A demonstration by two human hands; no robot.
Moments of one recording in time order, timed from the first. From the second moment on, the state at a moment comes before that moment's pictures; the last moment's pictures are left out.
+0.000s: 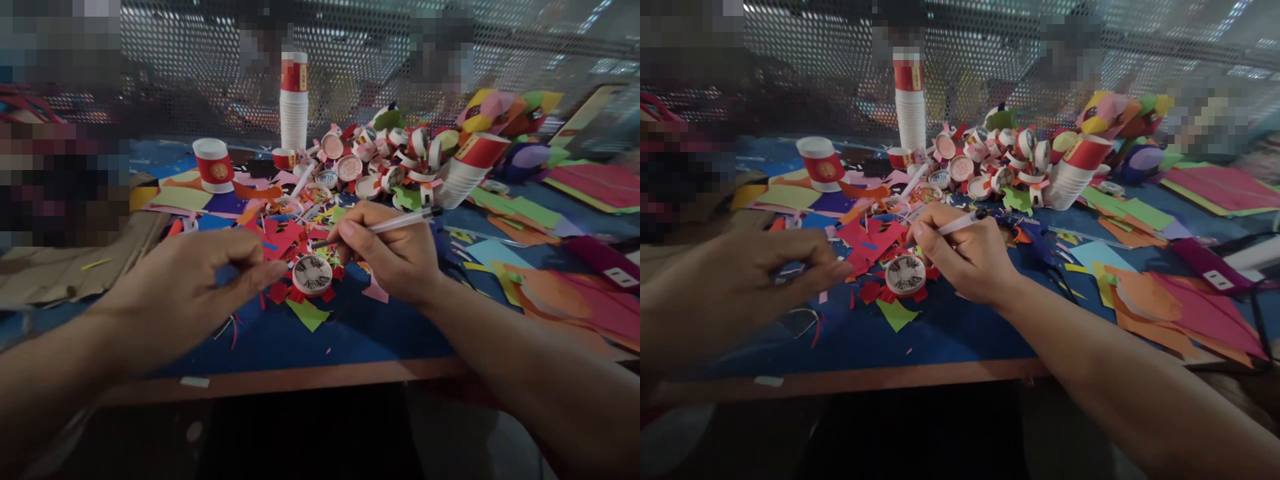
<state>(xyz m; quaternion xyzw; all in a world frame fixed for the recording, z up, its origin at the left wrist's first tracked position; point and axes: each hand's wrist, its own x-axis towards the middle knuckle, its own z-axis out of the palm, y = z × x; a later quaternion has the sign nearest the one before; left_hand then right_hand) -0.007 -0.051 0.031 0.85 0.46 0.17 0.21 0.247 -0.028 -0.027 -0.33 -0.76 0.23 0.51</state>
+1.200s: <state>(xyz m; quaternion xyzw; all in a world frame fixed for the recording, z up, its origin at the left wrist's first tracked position) 0.024 0.004 -0.019 0.80 0.37 0.21 0.42 0.248 -0.029 -0.026 -0.39 -0.79 0.22 0.41</state>
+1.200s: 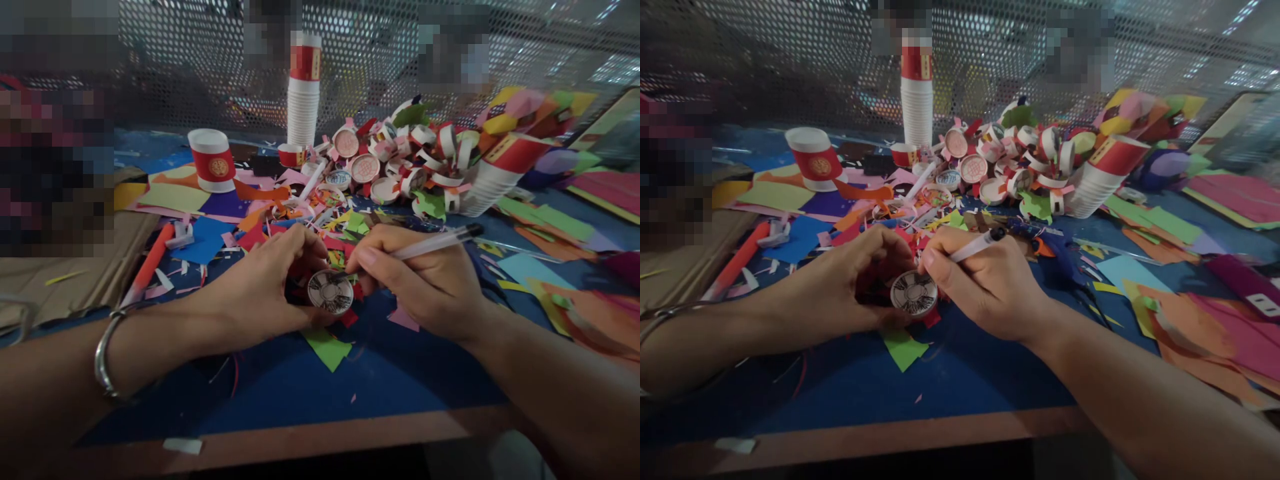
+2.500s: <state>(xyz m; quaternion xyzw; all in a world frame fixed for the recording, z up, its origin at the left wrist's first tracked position) 0.023 0.004 -0.015 0.84 0.36 0.21 0.36 0.242 -0.031 -0.025 -0.35 -0.81 0.24 0.41</state>
